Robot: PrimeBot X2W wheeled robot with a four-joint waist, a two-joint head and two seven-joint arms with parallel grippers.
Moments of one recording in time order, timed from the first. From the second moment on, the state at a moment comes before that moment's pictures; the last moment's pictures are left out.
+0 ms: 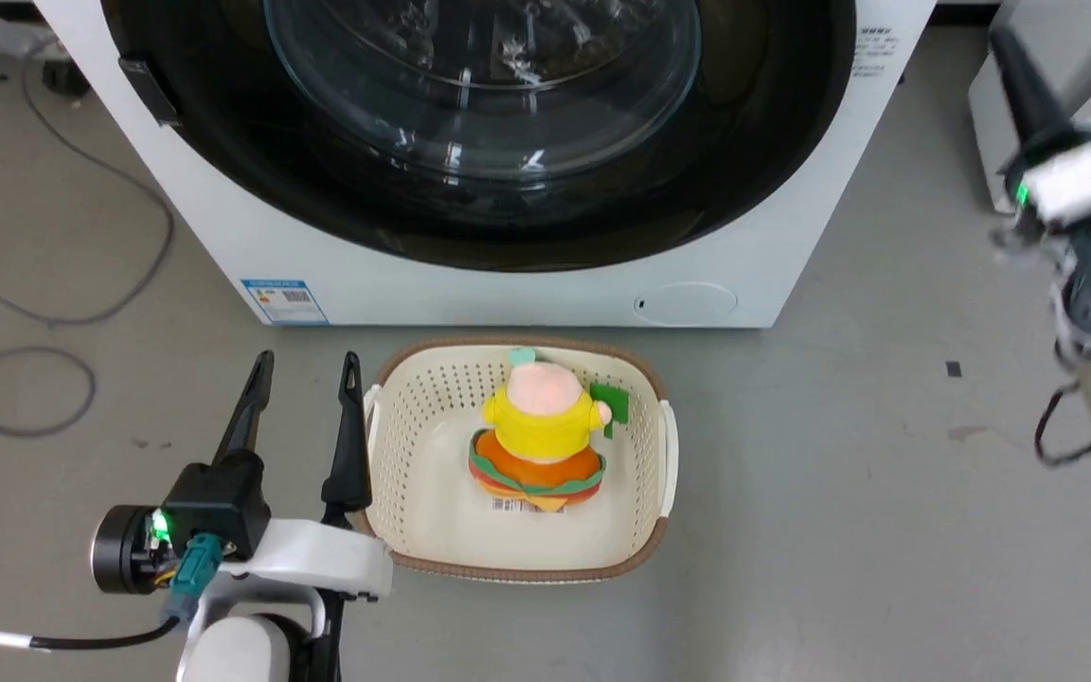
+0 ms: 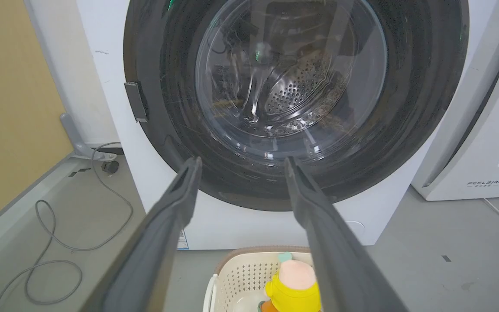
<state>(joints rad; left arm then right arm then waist) -0.13 0.05 -0.05 0.00 -0.07 0.03 -0.16 -0.87 -0.32 0.23 0.62 1.29 0.13 -0.01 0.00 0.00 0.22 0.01</state>
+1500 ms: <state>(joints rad) -0.27 0.05 -0.10 -0.01 -0.14 0.09 -0.25 -1.63 -0.41 0.79 1.11 1.79 0.13 0.55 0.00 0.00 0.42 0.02</state>
